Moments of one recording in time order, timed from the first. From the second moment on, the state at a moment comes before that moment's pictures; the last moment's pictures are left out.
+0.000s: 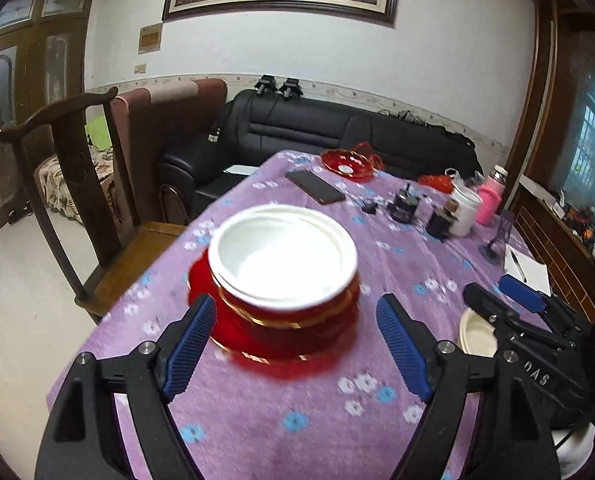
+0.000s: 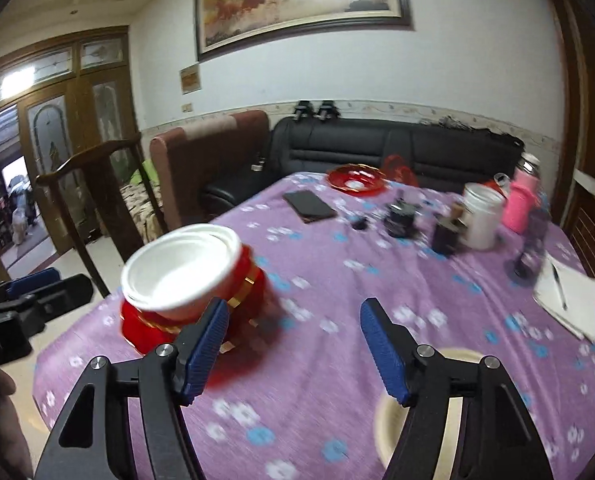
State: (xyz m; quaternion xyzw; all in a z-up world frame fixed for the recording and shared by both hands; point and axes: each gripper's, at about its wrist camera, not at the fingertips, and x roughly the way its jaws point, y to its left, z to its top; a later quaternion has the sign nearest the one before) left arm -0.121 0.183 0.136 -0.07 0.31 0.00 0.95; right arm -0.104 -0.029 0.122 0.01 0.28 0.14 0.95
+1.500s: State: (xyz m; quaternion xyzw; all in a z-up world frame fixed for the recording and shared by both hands) left arm -0.086 0.010 0.064 0.18 0.35 0.00 0.92; right arm -0.086 -0.207 0.021 0.13 0.39 0.02 0.91
